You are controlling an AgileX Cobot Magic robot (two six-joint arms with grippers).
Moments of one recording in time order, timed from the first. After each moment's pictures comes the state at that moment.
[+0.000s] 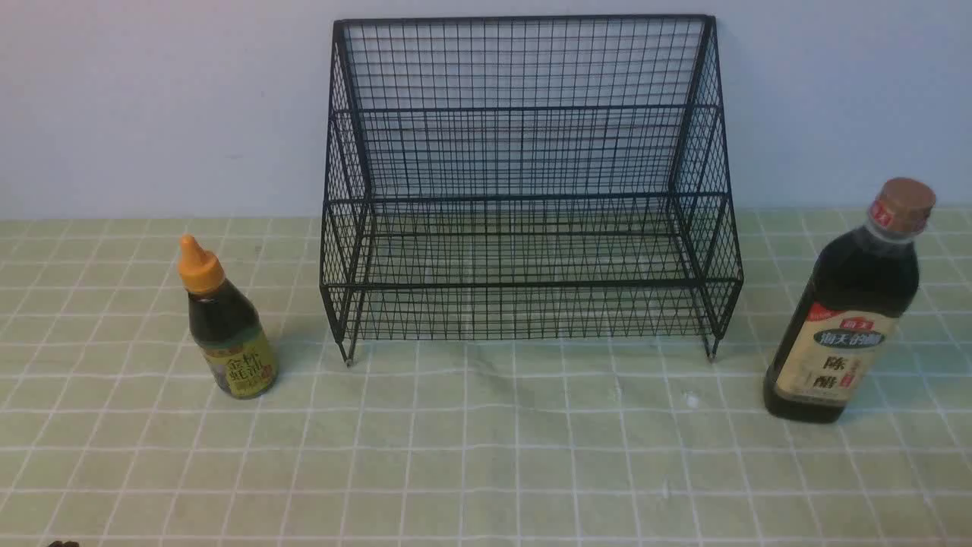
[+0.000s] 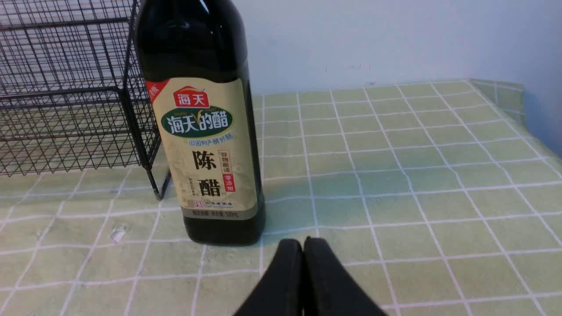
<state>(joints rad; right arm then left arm) -0.02 -0.02 0.02 -0.13 0.39 0.22 -0.08 -0.01 0.03 -0.04 0.38 0.02</state>
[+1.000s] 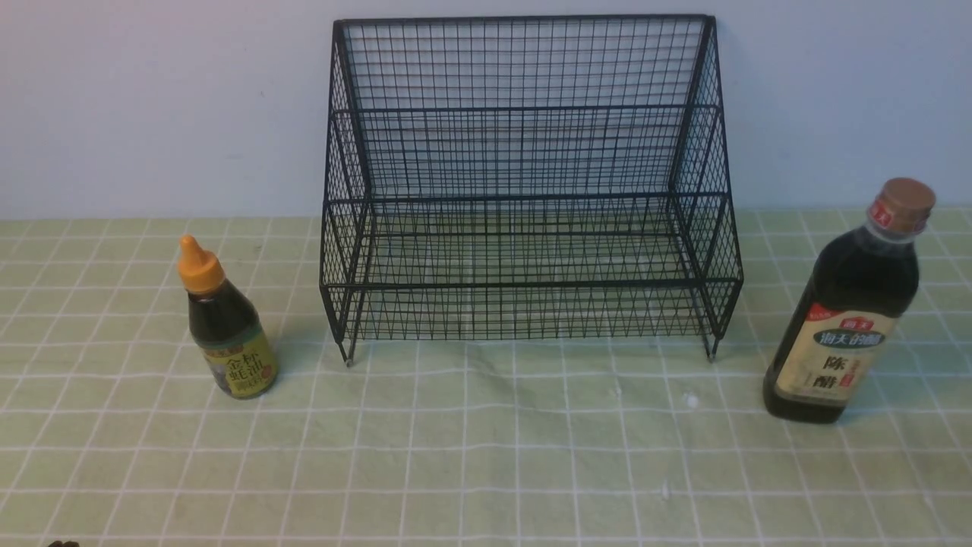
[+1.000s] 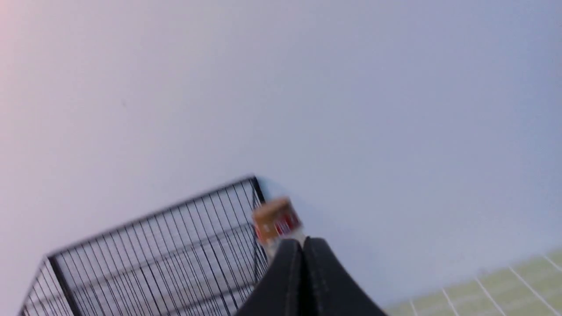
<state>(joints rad) -0.02 -0.02 0.03 0.03 -0.14 0.39 -0.08 -0.01 0.03 -0.04 0.38 0.02</state>
